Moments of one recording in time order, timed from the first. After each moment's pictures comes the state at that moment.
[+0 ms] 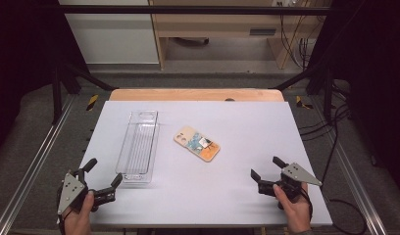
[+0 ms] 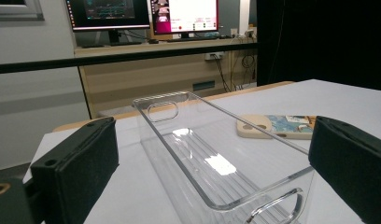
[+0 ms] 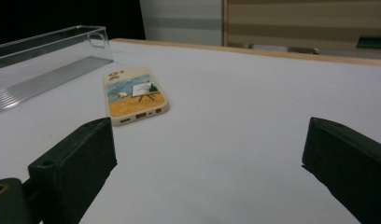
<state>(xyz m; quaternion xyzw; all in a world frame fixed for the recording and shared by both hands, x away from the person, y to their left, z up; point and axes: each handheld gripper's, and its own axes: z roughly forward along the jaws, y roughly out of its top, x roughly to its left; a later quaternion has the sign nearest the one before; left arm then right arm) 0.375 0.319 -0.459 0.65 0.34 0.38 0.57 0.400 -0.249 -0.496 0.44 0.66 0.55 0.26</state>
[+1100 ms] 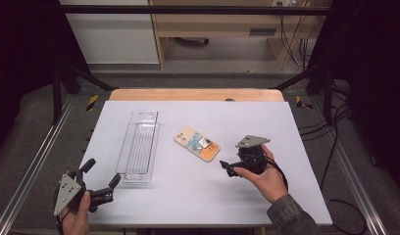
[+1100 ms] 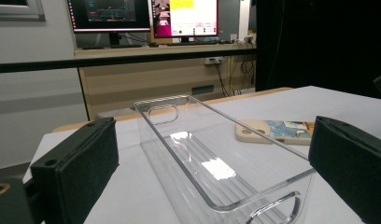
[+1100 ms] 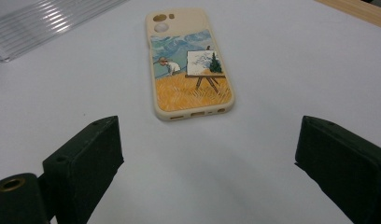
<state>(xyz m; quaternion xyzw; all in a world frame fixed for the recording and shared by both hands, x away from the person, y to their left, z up) 0.373 0.323 -0.458 0.64 0.35 0.37 0.58 0.470 -0.161 -0.445 0.38 0.82 0.40 0.16</state>
